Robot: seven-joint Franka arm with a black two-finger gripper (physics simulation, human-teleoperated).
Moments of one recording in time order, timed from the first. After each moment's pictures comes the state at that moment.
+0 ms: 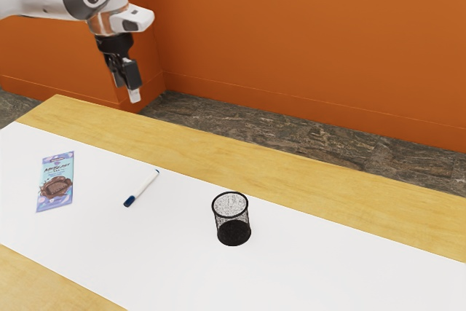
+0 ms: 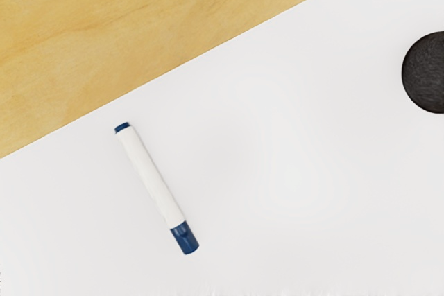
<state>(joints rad) 0.03 0.14 0.08 -1.54 0.00 1.67 0.59</state>
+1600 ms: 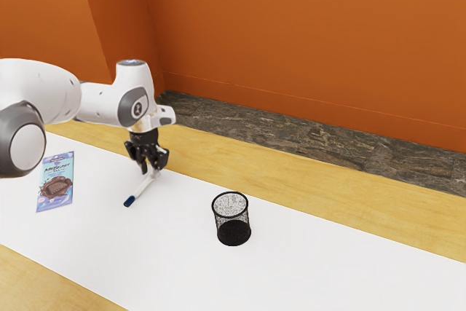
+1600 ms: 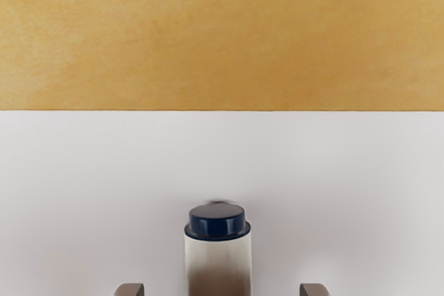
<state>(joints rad) 0.12 0.63 0.08 -1.60 -0.01 2.15 0.19</state>
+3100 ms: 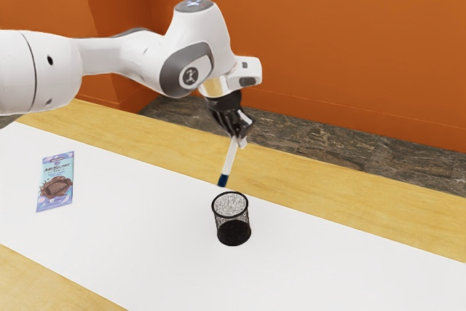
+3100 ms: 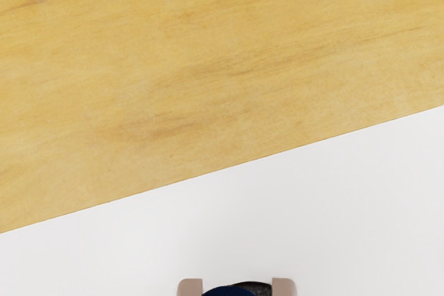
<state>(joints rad) -0.25 0.25 -0.02 -1.72 0.00 2.15 0.02</state>
